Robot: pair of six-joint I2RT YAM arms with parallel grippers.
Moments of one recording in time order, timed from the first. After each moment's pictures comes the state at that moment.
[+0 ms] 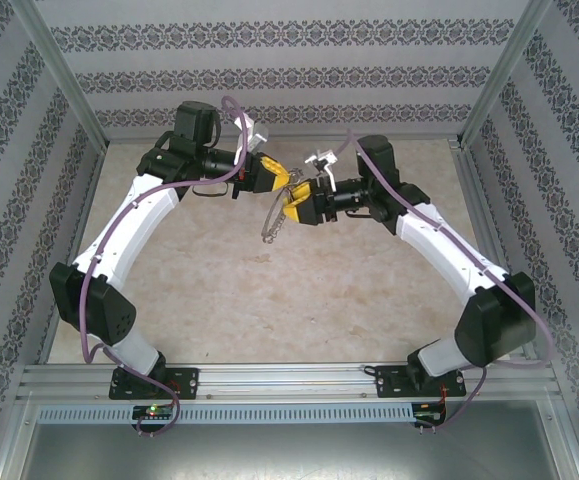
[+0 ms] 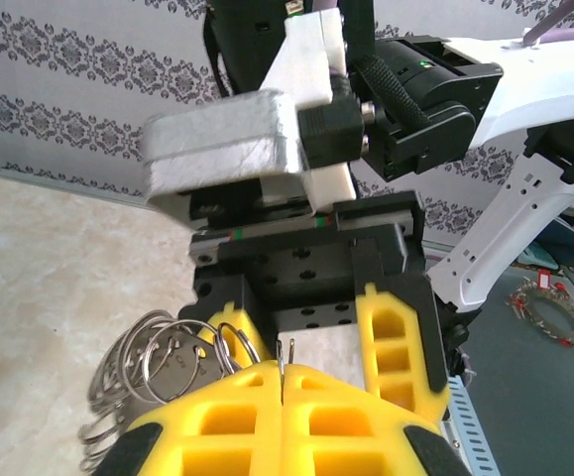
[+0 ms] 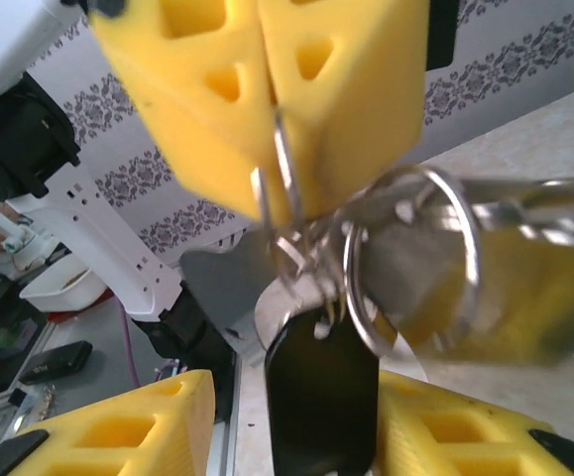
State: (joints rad) left arm -0.34 1.63 1.70 -0.61 1.19 0.28; right arm 0.39 1.45 1.25 -0.26 -1.19 0.05
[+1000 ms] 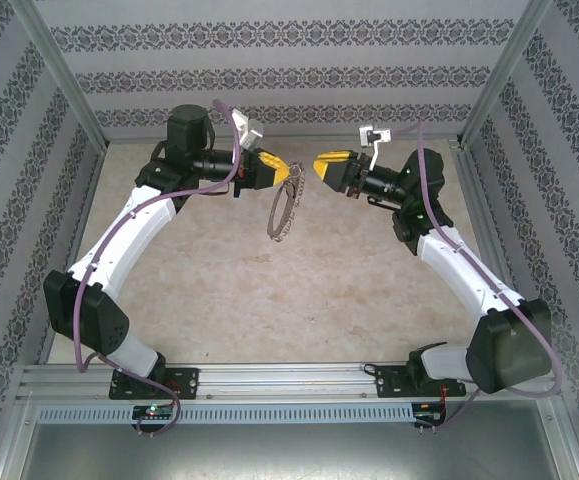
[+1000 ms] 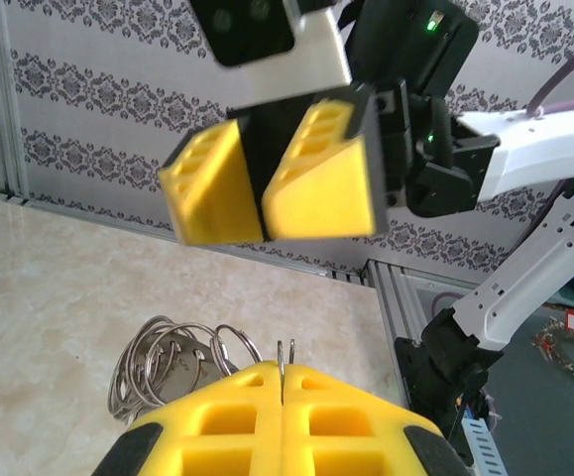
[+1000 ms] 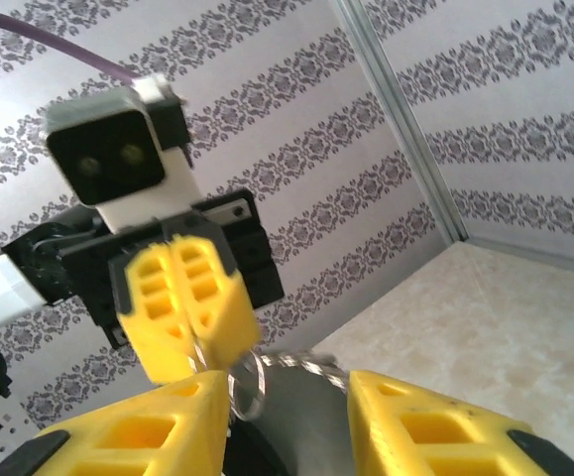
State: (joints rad) left arm -0.34 1.56 1.55 -0.29 1.15 0.06; right arm 0.27 1.32 1.01 0.49 -0.94 0.68
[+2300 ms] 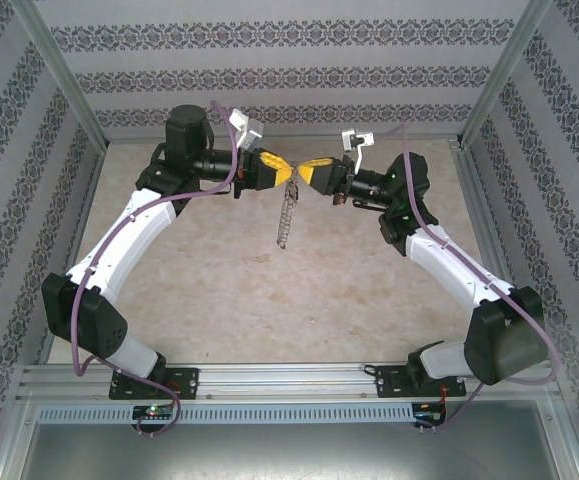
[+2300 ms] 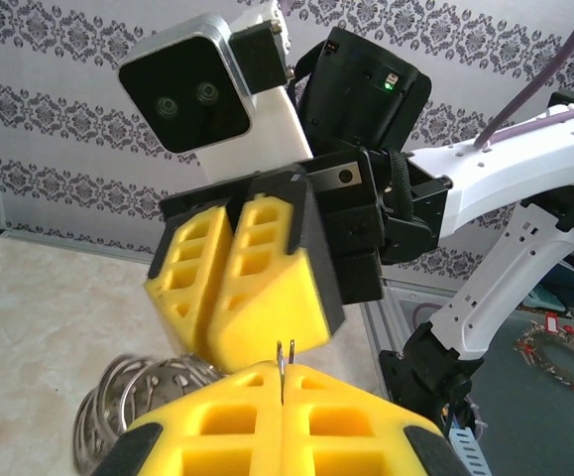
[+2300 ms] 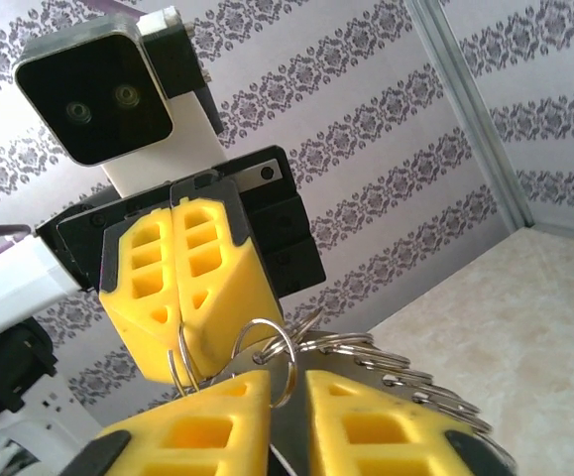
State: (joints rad) left arm -0.35 1.54 1.53 -0.21 1.19 0.01; right arm 0.35 1.38 1.02 0.60 -0.96 0.74
